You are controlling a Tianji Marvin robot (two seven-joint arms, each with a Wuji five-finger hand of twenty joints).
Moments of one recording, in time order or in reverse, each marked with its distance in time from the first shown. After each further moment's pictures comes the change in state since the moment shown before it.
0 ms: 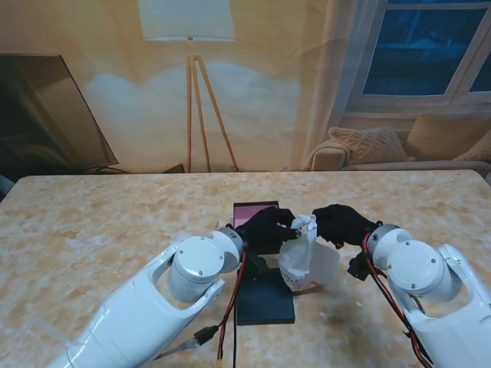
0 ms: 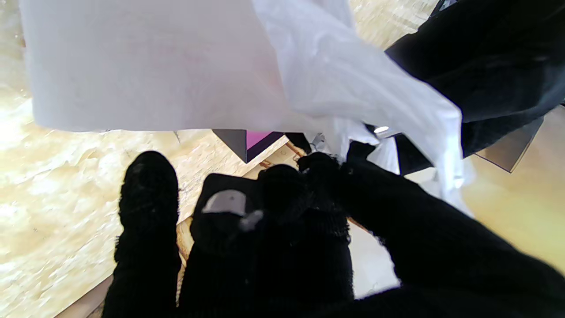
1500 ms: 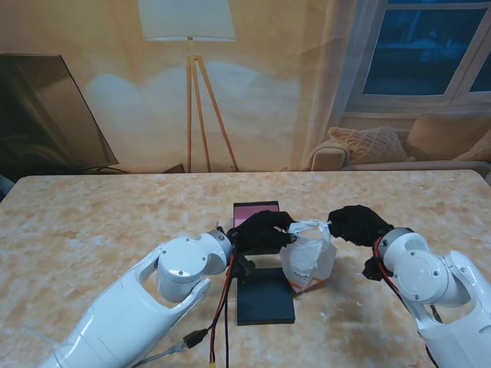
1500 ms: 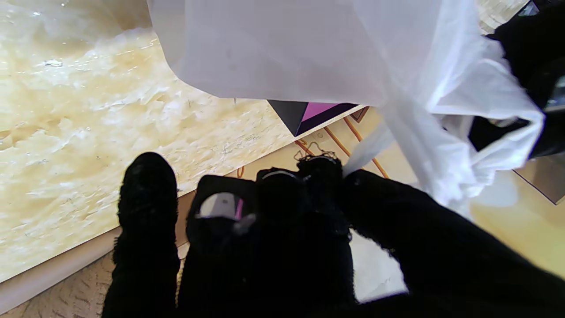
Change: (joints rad) left arm 0.021 0.039 -0.043 0.031 -0.076 -0.117 -0.123; right arm -0.042 0.001 0.050 0.015 -0.216 -0.083 -0.044; left_hand -0.040 -0.027 0.021 -0.008 0.015 -0.180 0.000 0.014 0.000 0.001 -0.058 -0.042 0.001 0.003 -0.065 -0.052 0.014 0.001 -0.002 0.000; right_hand -0.080 0.044 0.030 0.167 0.054 -0.010 -0.001 0.102 0.017 0.008 0.013 0.076 -0.013 0.033 0.024 0.015 -0.020 0.016 -0.011 0.025
